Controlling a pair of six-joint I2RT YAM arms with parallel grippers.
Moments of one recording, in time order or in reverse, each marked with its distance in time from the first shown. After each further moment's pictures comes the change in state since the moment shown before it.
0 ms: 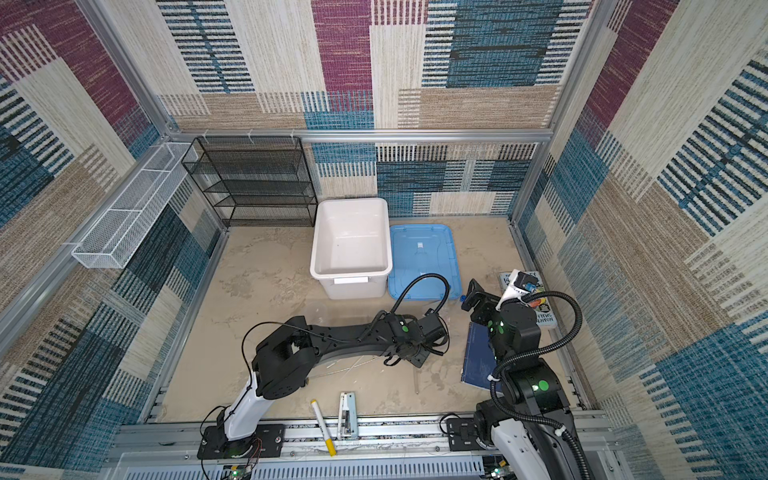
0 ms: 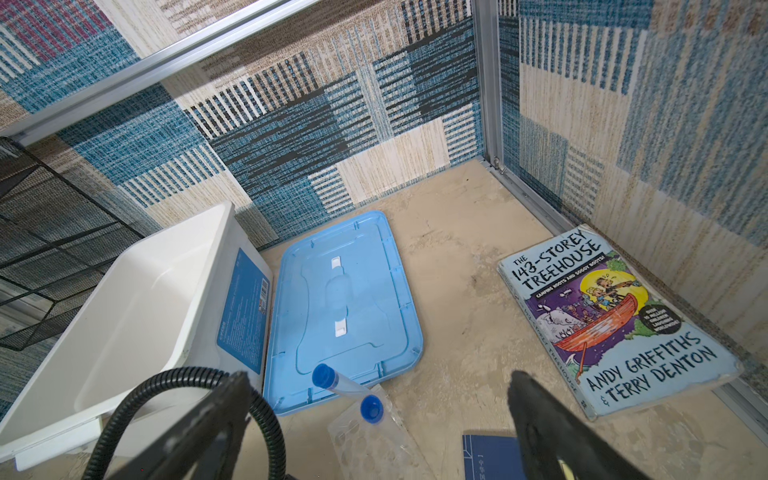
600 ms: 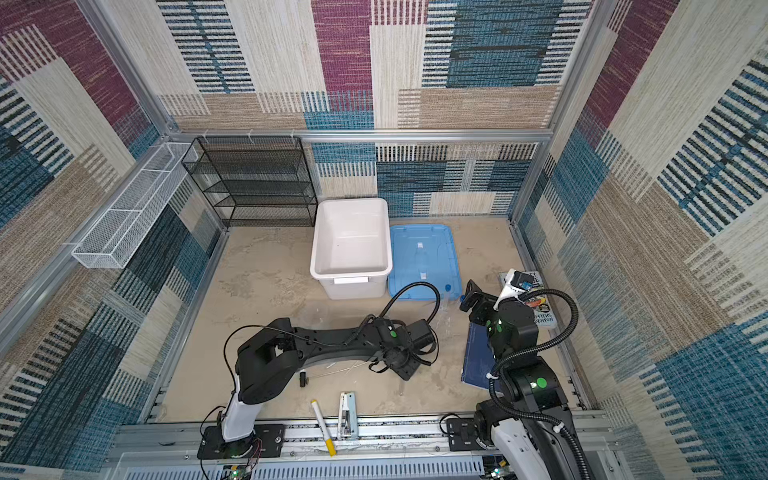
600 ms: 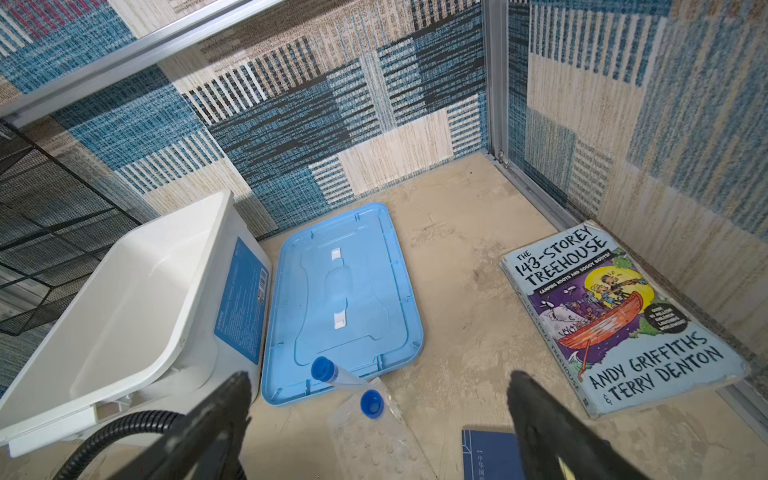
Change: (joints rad) left arm -0.010 -0.114 -0.155 -0.029 0.142 0.025; right arm 0.000 0.021 -0.006 0.000 -0.016 -0.010
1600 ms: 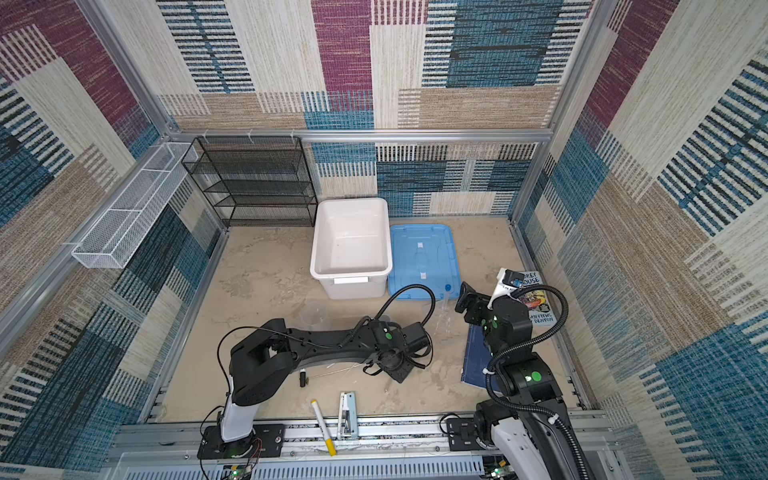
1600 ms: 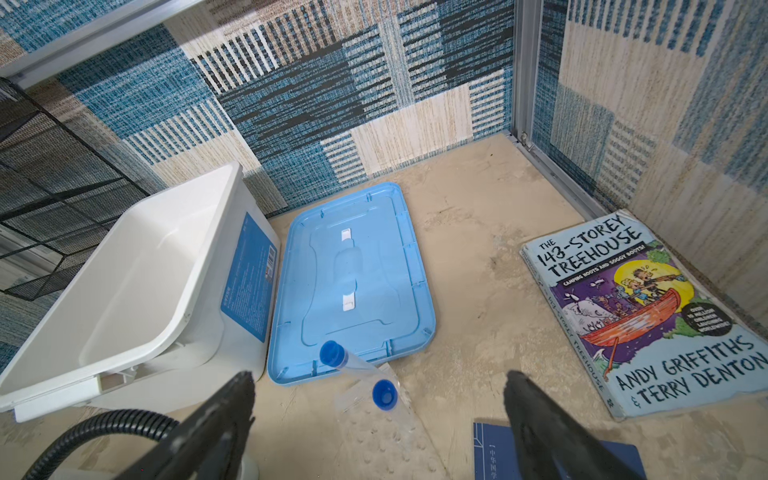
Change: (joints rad) left arm 0.002 -0.033 -0.050 -0.011 -0.033 -0.004; right arm 0.000 0.029 -0.027 0.030 -0.063 -0.015
